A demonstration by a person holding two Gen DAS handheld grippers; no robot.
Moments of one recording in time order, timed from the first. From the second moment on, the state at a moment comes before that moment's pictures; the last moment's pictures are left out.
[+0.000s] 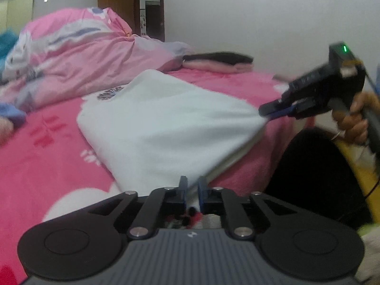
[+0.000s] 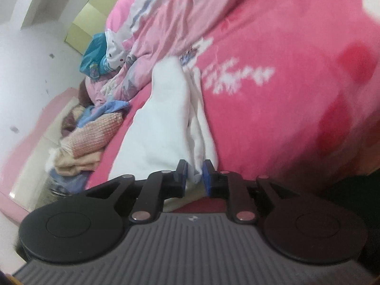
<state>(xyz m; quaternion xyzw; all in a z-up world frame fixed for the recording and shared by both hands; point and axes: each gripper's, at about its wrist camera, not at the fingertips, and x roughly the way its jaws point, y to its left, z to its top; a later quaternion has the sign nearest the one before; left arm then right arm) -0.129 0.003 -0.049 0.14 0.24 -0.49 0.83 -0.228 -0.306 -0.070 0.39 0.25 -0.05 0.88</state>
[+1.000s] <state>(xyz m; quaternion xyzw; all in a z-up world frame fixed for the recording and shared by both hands) -0.077 0.021 -0.071 -0.02 0.31 -0.53 0.79 -0.172 -0.291 -0.051 0.22 0.24 -0.17 0.93</state>
